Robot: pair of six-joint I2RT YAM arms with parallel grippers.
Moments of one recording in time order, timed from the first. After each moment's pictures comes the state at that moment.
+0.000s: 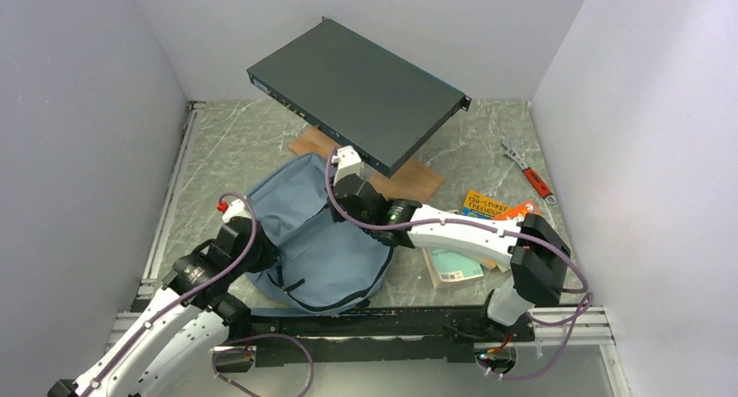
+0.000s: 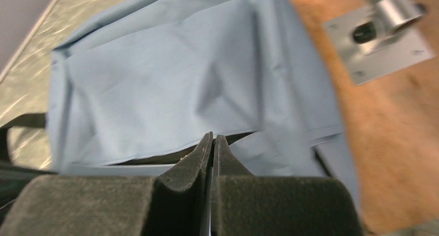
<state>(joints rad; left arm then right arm) -0.59 0.53 0.59 -0.86 -0.19 -0.87 1.10 1.59 1.16 -0.06 0.38 0.45</state>
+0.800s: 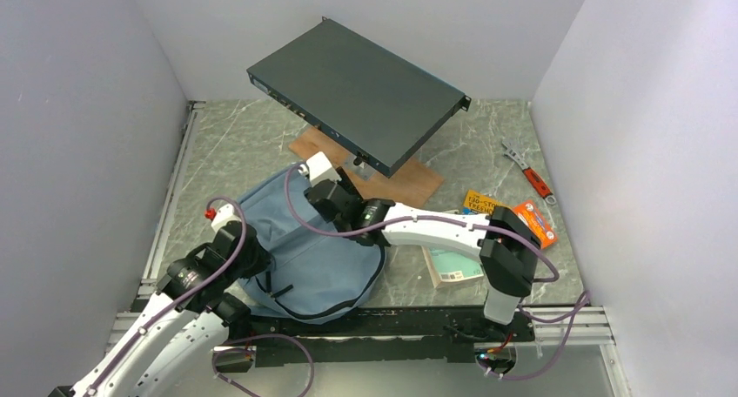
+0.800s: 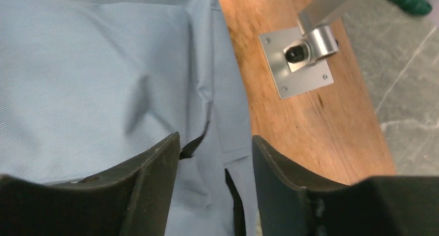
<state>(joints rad) -0.59 0.49 0.62 -0.99 -0.28 -0.97 1.12 1.75 1.29 -0.15 0.64 0.11</state>
